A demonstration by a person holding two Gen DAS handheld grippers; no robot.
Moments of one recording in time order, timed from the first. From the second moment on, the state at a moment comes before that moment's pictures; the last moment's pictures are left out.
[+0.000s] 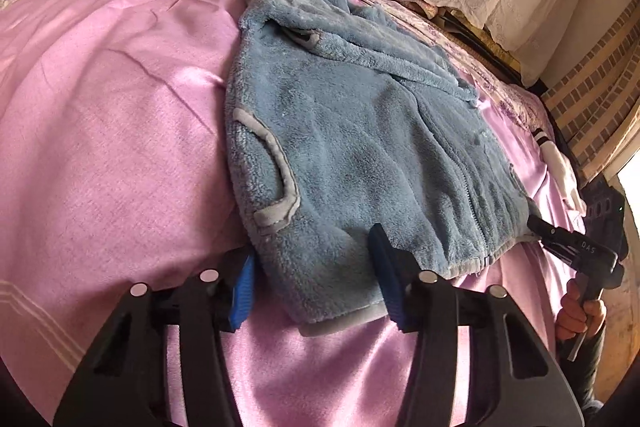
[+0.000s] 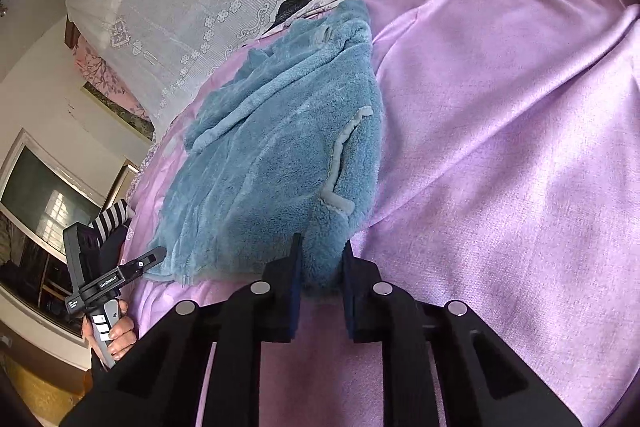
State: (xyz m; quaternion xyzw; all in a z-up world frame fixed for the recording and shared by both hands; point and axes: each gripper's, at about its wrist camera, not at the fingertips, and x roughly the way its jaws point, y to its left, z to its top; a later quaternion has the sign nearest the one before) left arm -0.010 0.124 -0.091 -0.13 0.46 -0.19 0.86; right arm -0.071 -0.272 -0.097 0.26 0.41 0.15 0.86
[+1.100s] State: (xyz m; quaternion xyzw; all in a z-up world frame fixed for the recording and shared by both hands) left arm 0.015 0.124 -0.011 -0.12 0.38 -0.22 0.89; right arm -0.044 -0.285 -0.023 0.27 0.36 0.18 0.87
